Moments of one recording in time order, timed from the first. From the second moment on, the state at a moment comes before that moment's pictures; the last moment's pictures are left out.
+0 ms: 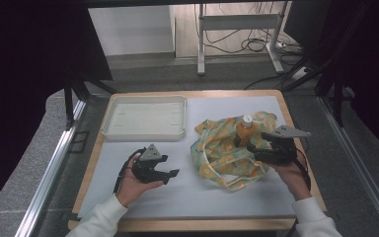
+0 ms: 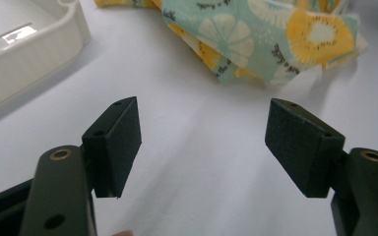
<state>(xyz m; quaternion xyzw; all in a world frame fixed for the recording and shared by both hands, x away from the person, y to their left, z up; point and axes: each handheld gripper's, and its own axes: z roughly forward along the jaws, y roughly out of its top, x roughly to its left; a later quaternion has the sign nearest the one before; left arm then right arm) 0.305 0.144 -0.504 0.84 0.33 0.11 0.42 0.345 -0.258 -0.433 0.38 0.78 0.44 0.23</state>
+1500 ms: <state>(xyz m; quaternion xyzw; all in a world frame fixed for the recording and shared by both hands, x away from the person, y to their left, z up) 0.312 0.149 -0.513 0.84 0.34 0.12 0.40 0.397 -0.214 -0.439 0.40 0.79 0.40 0.25</state>
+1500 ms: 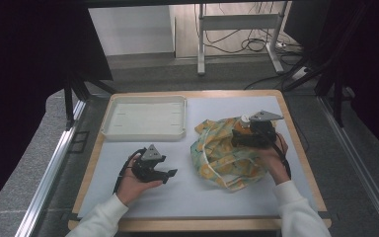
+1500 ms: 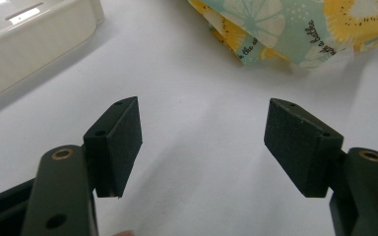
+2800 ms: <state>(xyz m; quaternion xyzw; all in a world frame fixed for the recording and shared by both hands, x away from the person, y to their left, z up) 0.312 0.148 -0.514 0.85 0.34 0.12 0.39 0.359 -0.210 -0.380 0.35 0.76 0.49 0.24</state>
